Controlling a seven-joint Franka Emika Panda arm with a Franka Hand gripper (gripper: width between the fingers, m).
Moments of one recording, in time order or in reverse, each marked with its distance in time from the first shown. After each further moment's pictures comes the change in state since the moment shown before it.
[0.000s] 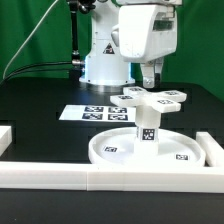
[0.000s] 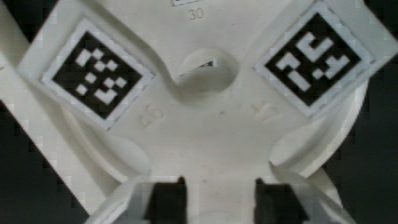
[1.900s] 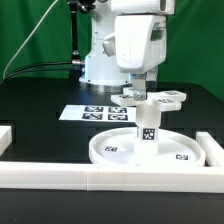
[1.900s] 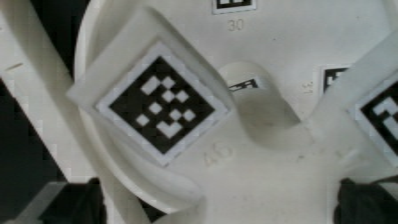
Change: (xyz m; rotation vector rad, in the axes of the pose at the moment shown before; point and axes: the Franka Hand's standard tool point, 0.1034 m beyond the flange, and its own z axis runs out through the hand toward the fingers) arm -0.006 0.016 0.014 -0.013 0.009 -0.080
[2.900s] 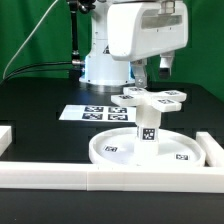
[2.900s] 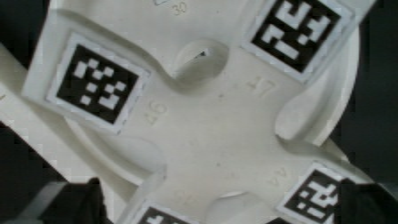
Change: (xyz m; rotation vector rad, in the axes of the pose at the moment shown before) arm 0.008 -0.010 -0.018 0.047 0.005 0.195
